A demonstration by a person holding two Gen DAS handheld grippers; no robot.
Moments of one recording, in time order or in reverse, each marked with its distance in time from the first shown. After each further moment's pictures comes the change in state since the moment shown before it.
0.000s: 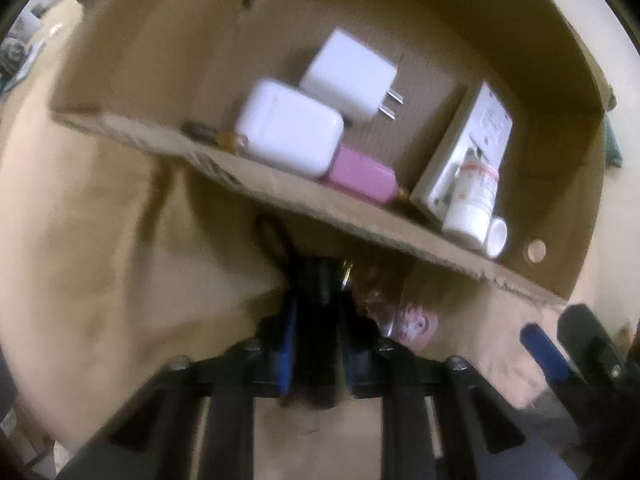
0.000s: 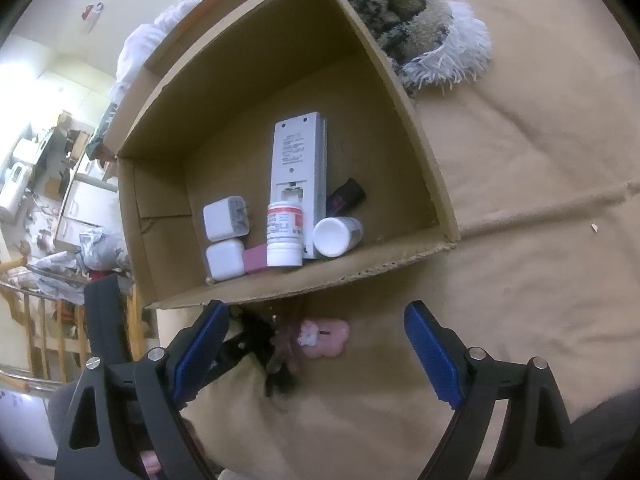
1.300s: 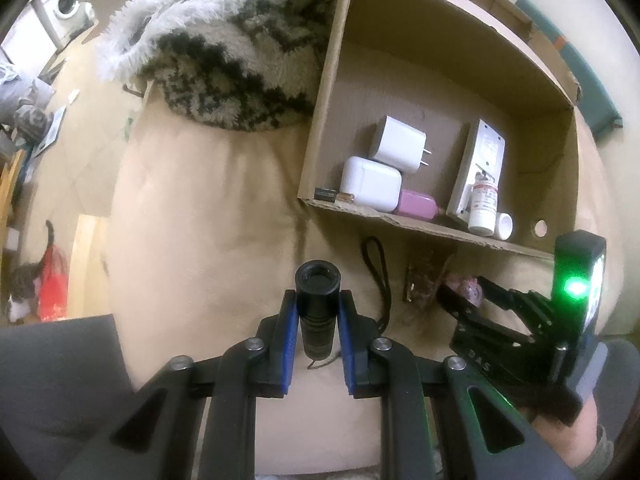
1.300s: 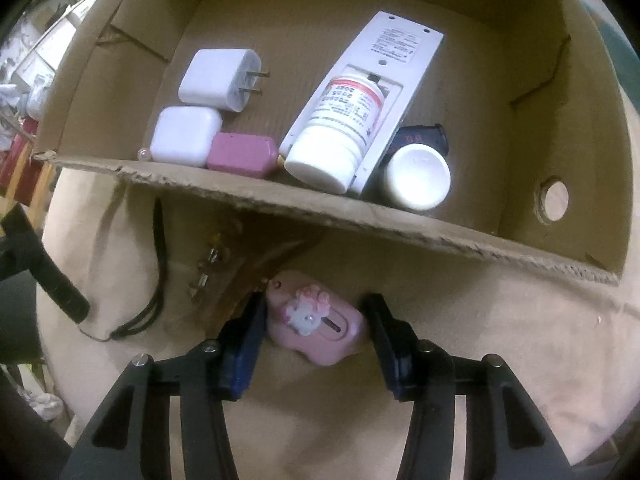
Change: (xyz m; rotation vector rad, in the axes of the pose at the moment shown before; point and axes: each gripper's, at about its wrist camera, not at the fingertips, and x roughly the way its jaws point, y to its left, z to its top) left arm -0.103 0.041 -0.002 0.161 -0.138 0.155; right arm 0.095 0.064 -0.041 -0.467 0.150 -0.344
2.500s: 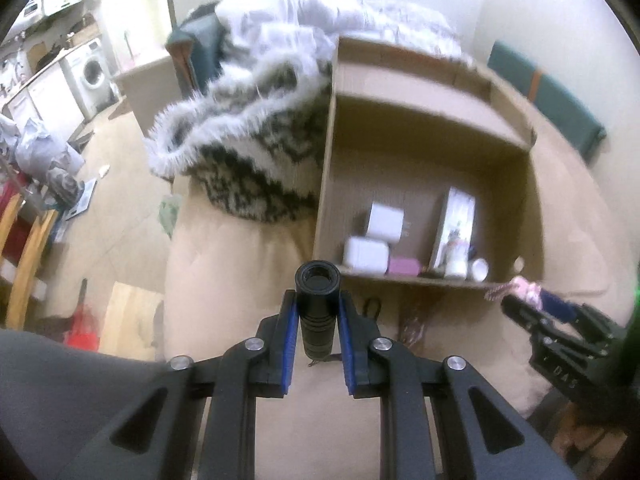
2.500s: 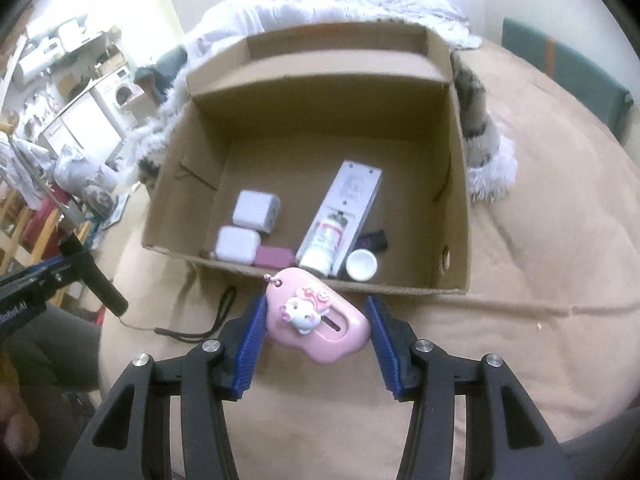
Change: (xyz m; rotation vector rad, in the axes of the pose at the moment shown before) left arm -0.085 -0.017 -0.027 0.053 -0.355 0.066; right arm -0.127 -0.029 -0.031 0.074 -0.357 0.065
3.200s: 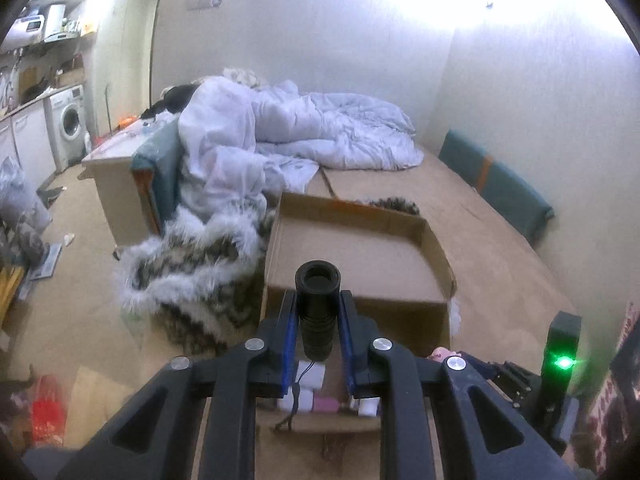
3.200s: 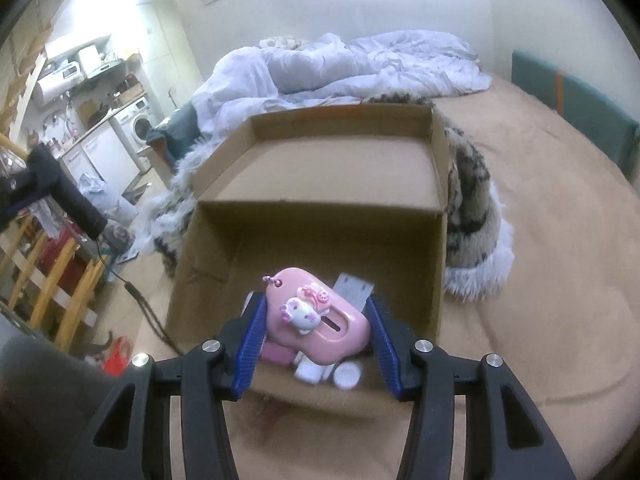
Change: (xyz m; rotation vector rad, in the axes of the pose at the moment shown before) left arm -0.081 -0.032 0.123 -0.002 -0.307 -0.164; right arm -0.020 -0.022 0.092 -0.024 -0.132 0.054
